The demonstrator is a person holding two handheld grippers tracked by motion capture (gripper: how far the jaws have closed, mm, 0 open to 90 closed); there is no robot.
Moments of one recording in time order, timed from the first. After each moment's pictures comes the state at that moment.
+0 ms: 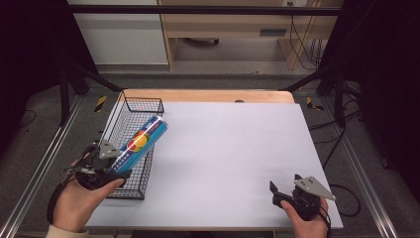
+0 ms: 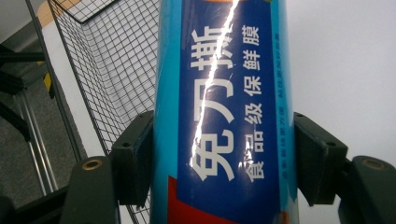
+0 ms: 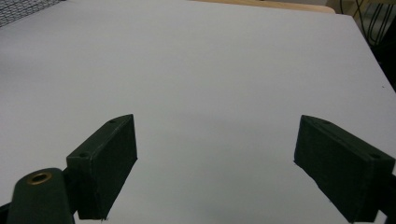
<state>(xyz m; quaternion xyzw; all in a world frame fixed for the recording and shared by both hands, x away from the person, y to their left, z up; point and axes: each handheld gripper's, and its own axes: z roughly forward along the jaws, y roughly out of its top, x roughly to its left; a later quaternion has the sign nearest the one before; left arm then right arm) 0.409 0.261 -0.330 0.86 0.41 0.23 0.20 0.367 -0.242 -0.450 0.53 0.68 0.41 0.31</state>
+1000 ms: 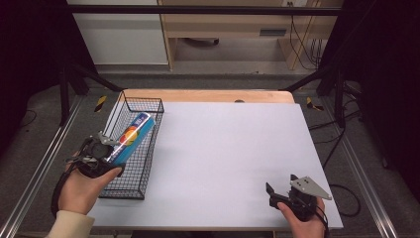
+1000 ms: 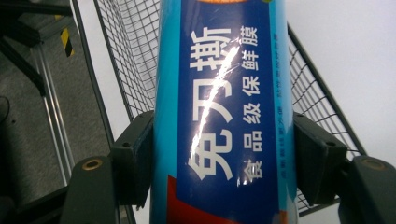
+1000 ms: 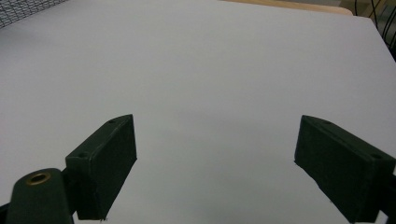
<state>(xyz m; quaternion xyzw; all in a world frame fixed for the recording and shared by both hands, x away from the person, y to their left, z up) 0.441 0.275 -0.343 0.83 0.49 0.23 0.15 0.367 -0.235 -0.449 0.51 0.69 0.41 0.30</state>
